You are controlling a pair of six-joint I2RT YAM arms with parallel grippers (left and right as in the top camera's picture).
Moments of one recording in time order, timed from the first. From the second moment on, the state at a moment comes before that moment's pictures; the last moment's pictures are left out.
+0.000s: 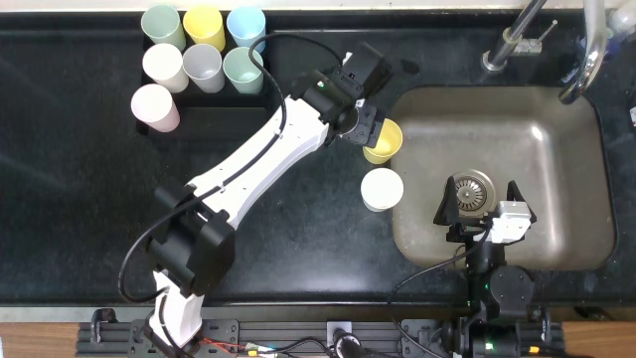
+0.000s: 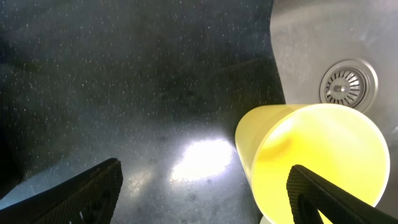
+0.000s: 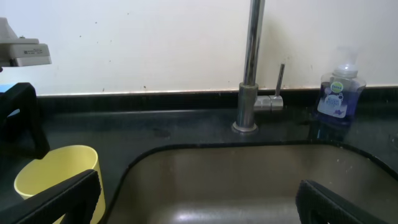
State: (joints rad) left arm -0.70 2.07 1.83 -0.95 -0.06 -0.39; right arm -0.04 0.01 0.02 -0.03 0.00 0.05
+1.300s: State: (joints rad) left arm -0.64 1.97 1.94 -1.26 -0.15 -0.64; right arm -0.04 0.01 0.02 -0.03 0.00 0.05
